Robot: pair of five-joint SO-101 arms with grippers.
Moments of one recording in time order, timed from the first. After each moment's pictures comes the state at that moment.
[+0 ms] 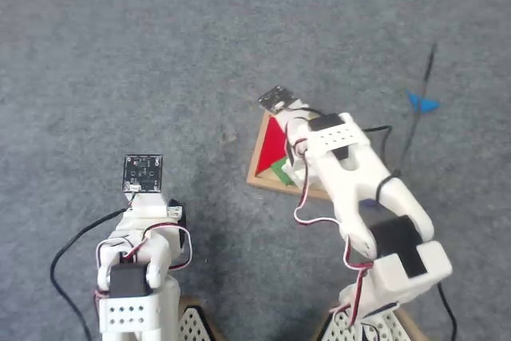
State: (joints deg) left arm -9.4 -102.9 97.1 72.0 3.6; right arm -22.3 6.0 26.2 60.3 19.8
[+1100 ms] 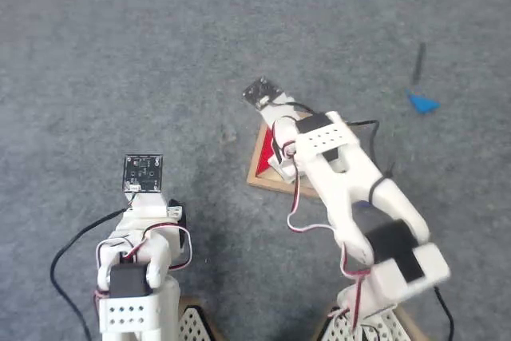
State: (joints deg) left arm -9.4 -102.9 97.1 72.0 3.6; right arm -26.3 4.6 24.3 56.4 19.1
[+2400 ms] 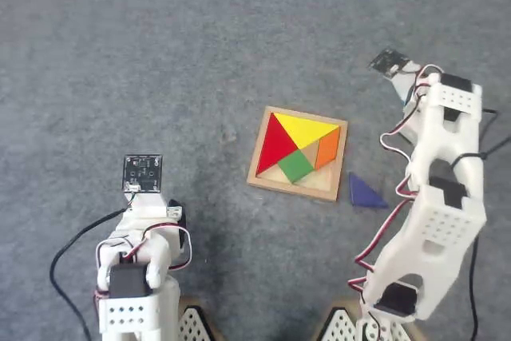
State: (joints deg) left arm -9.4 -102.9 97.1 72.0 3.7; right arm 13.8 31.1 -10.8 64.4 61.3
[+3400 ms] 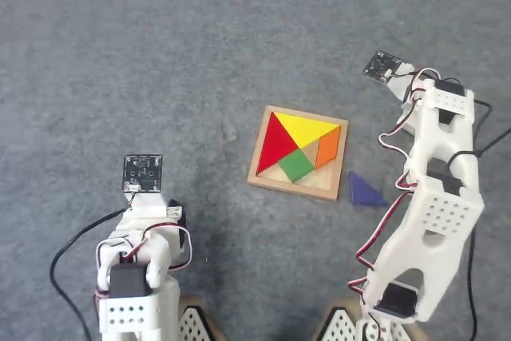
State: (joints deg) left arm -9.4 -102.9 97.1 72.0 3.7; right arm 14.1 41.1 -15.1 50.7 69.8
